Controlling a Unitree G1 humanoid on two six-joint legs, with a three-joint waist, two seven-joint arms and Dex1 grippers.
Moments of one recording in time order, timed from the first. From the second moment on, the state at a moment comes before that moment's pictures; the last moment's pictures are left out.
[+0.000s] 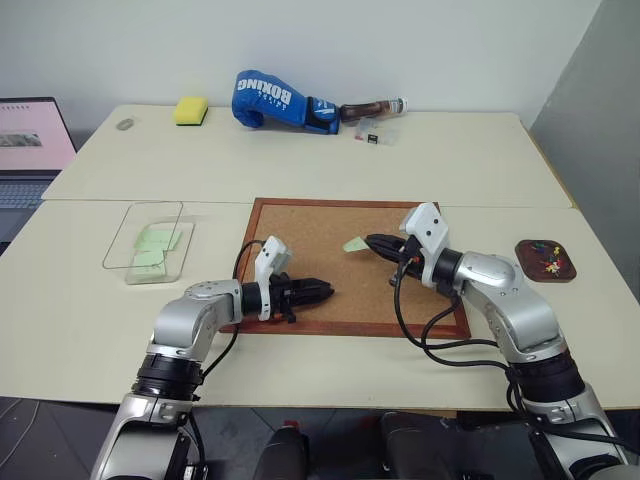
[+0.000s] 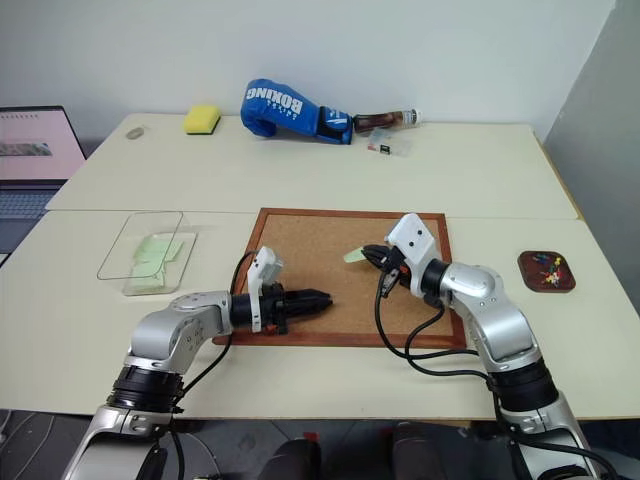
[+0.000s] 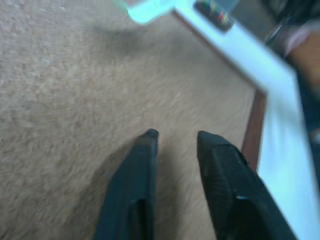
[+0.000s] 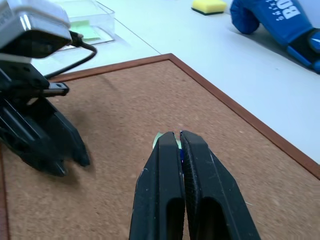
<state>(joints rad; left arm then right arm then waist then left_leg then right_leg) -0.47 0.41 0.04 0.11 -0.54 0.86 -0.98 -0.48 -0.42 0.16 -0.19 0.20 0.49 0.67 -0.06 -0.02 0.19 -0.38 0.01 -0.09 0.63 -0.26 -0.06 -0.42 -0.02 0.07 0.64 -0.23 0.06</state>
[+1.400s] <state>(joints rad) -0.54 -0.16 0.43 0.15 -1.48 1.06 -0.02 -0.45 -0.46 0.20 -0.35 0.09 0.23 0.67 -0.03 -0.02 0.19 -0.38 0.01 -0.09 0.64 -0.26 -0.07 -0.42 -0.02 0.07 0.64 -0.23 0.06</state>
